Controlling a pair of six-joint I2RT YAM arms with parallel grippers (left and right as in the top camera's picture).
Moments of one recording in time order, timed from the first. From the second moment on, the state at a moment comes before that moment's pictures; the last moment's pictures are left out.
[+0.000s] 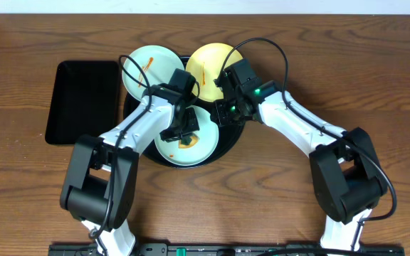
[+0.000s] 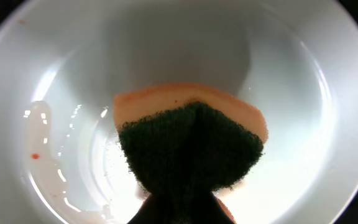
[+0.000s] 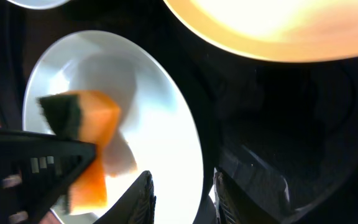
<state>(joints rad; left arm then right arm) -0.36 1.87 1.22 -0.79 0.10 -0.64 0.52 2.00 1.39 -0.56 -0.36 0.33</state>
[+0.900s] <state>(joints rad) -0.36 1.87 1.22 -0.87 -0.03 -0.67 0.54 2.11 1.40 -0.56 -0.38 0.42</state>
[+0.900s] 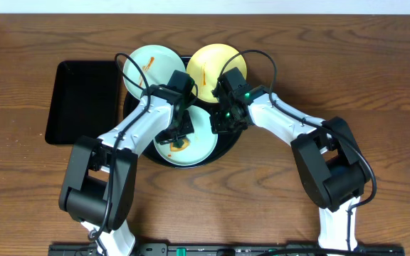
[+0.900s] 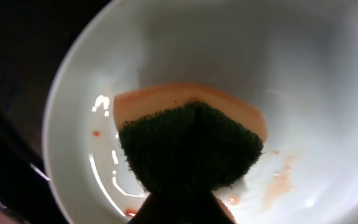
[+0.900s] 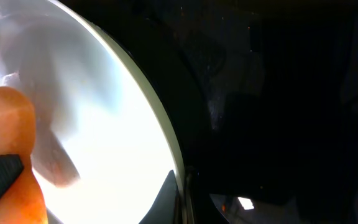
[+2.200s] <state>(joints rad) -0.56 1.83 1.09 -0.60 -0.16 -1.11 0.55 2.08 1.38 -0.50 -0.21 0.52</state>
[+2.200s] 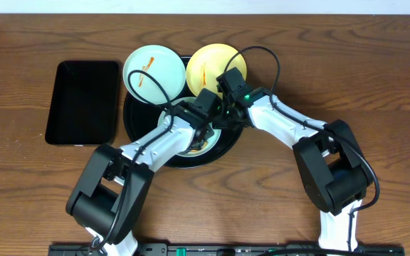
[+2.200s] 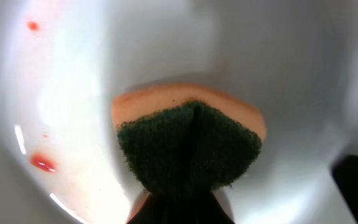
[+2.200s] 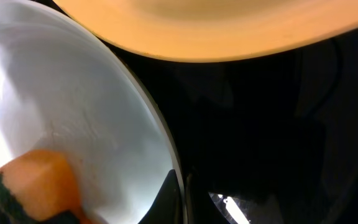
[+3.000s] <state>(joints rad) -0.36 1.81 1.06 -0.60 0.05 -0.77 0.55 2.08 1.38 -0.51 -0.22 0.52</state>
